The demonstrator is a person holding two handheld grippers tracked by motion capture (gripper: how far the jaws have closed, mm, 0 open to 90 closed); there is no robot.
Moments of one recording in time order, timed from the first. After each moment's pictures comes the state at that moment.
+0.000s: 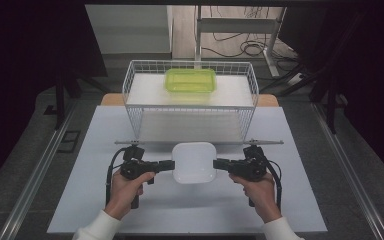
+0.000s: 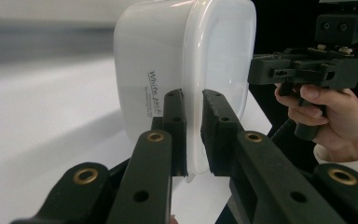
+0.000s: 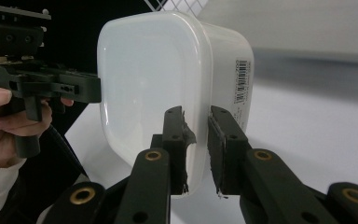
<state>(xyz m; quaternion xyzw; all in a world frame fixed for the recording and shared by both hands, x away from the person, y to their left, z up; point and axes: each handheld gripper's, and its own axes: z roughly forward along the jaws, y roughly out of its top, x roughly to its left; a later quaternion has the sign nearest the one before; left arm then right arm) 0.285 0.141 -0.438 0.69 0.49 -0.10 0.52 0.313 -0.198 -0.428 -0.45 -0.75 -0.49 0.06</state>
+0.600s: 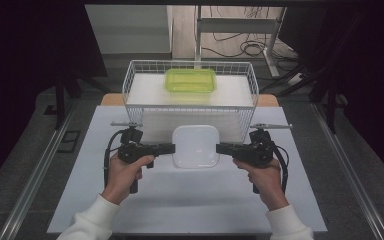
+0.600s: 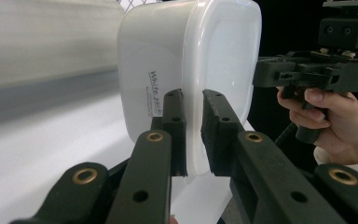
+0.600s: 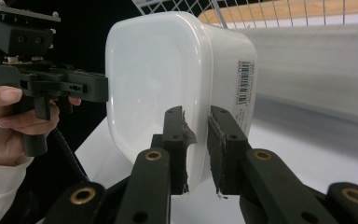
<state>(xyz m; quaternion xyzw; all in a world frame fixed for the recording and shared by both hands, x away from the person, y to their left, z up) 0.302 0.143 -0.390 0.69 0.47 -0.08 0.54 0.324 -0.199 -0.378 -0.43 -0.74 -0.52 0.04</state>
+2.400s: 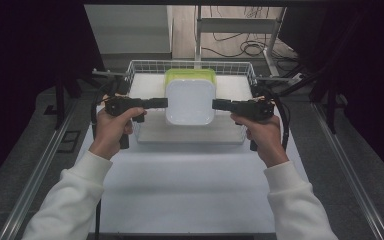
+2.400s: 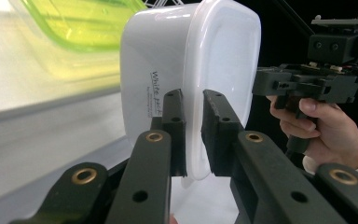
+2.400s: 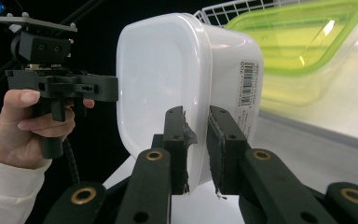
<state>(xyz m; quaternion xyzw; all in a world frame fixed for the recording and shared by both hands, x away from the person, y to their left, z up) 0.357 0.169 -0.300 0.68 0.46 -0.05 0.58 0.381 -0.180 -0.291 -0.39 -0.73 -0.57 0.02</state>
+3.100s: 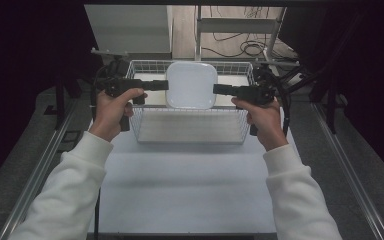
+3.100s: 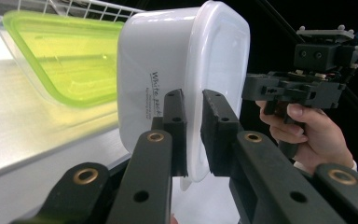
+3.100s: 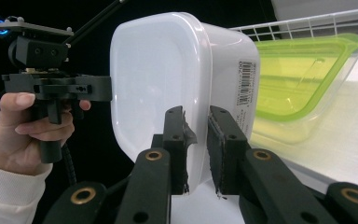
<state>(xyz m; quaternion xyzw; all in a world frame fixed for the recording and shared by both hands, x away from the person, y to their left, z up) 0.383 0.171 -0.271 0.67 0.45 -0.05 0.58 0.409 -0.180 -0.272 -0.40 -0.71 -0.58 0.03</state>
